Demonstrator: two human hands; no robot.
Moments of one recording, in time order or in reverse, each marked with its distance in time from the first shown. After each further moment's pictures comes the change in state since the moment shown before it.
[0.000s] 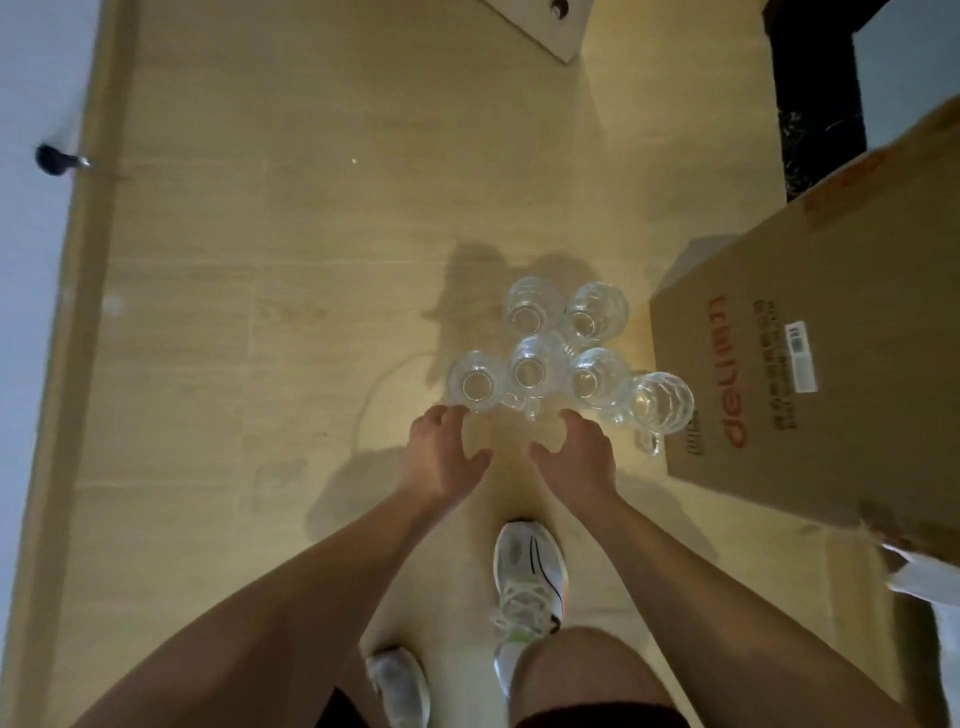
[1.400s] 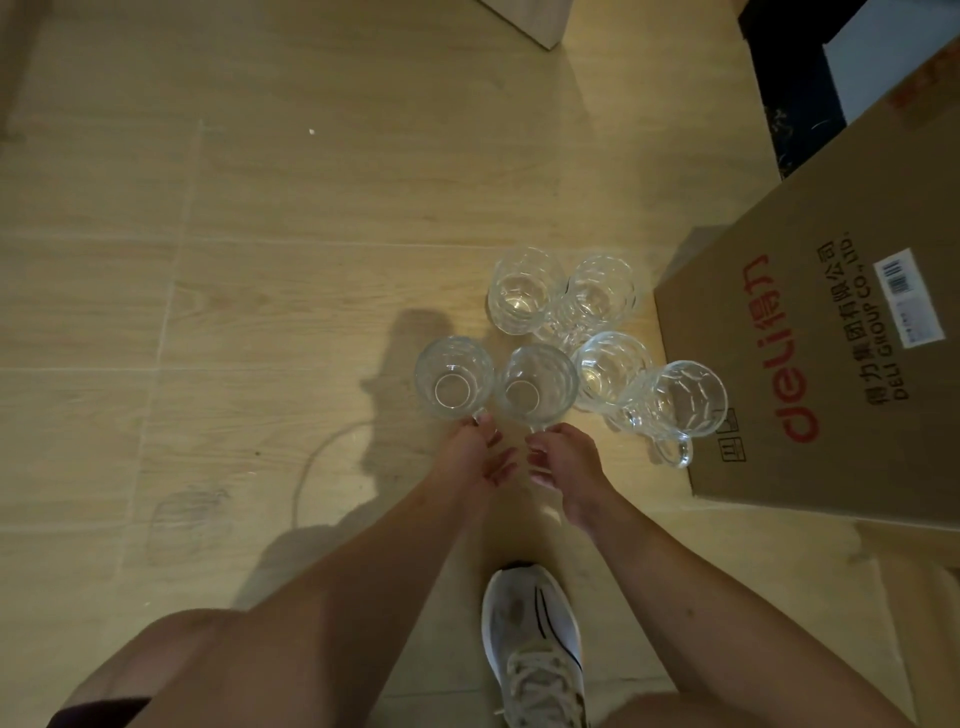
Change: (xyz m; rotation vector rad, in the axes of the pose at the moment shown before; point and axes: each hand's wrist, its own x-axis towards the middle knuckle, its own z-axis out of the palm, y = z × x) left_hand 0.095 -0.014 0.124 -1.474 -0.205 -0.542; right_hand 0.097 0.055 0.087 0.835 -0.043 0.209
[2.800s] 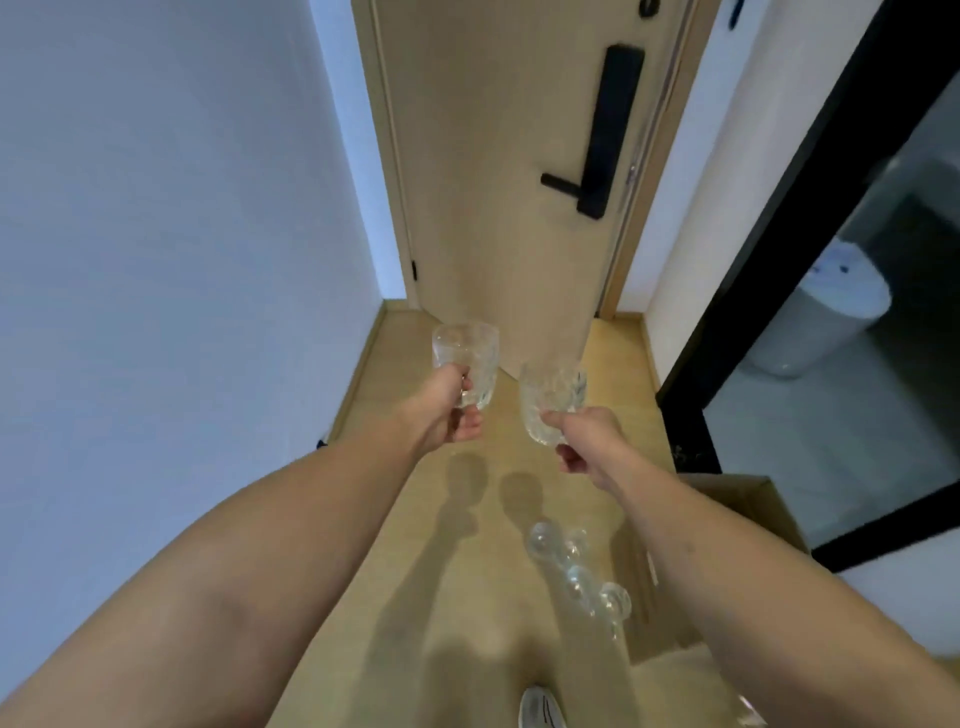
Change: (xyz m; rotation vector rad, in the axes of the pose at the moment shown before) left_hand -0.784 0.377 0.097 0.406 0.010 0.471; right_hand -0.648 -0.514 -0.063 -0.139 -0.072 -0.409
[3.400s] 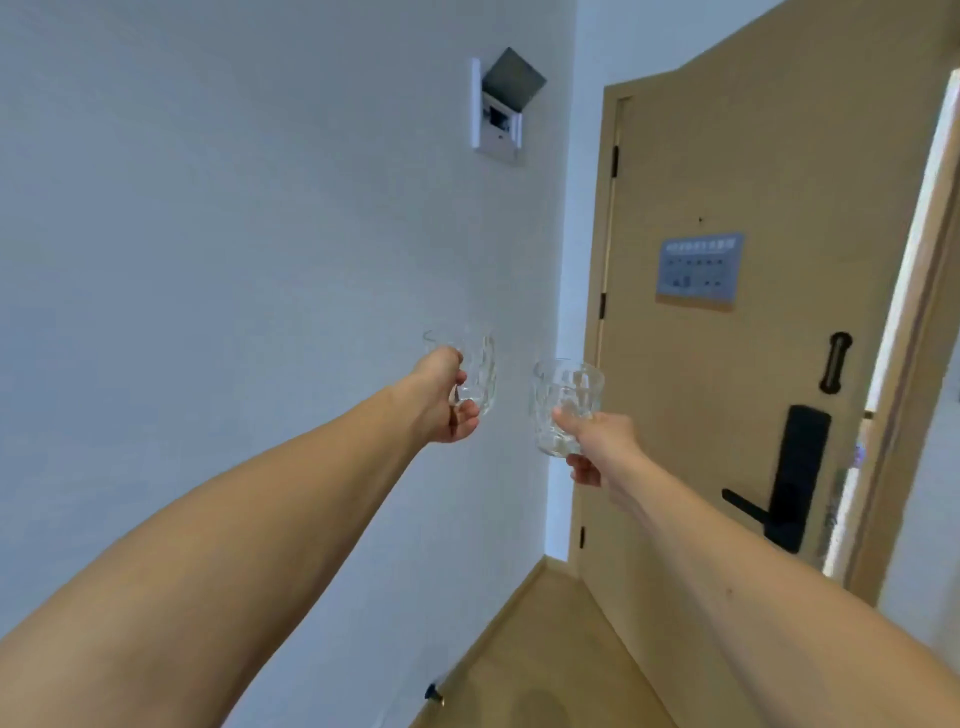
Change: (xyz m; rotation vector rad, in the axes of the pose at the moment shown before) left_hand -0.250 0.202 -0.121 -0.365 0.480 0.516; right_hand -0.122 -0.303 0.080 0.085 -0.423 -0.638
